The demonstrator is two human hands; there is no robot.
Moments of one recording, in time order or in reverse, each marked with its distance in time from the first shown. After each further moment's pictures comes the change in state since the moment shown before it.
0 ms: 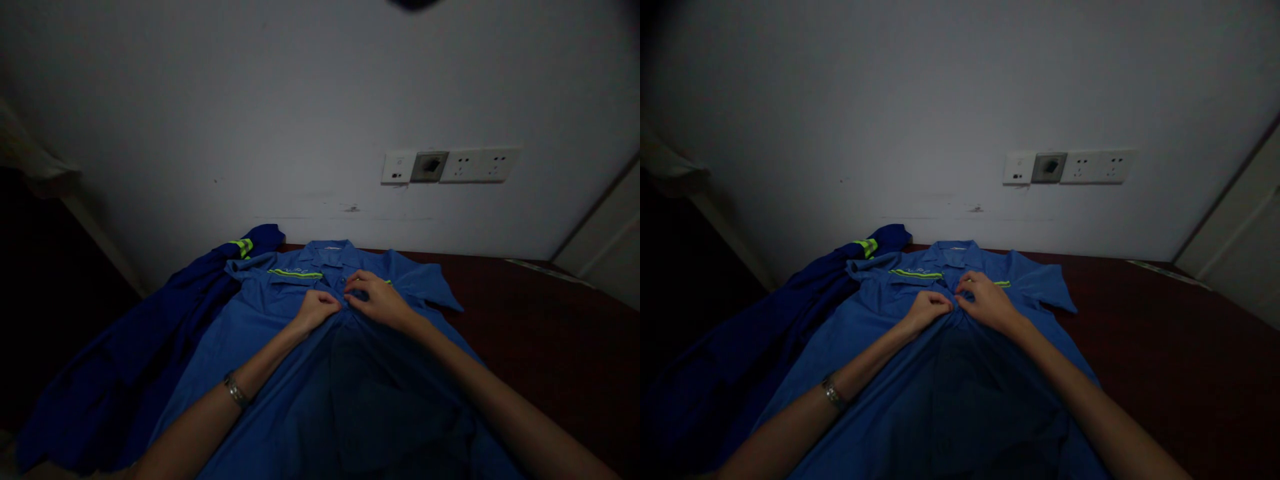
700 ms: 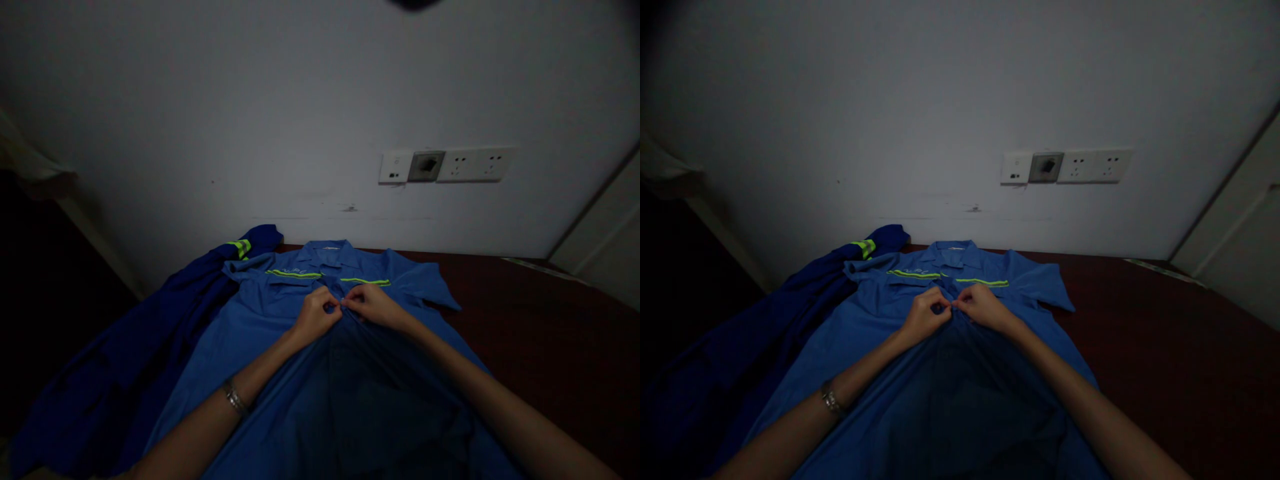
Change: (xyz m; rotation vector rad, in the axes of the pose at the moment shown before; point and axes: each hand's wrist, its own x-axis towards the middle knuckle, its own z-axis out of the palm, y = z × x) left_hand -0.011 0.001 0.002 0.469 0.120 0.601; right_hand 0.002 0.005 0.017 0.369 -0.210 0.248
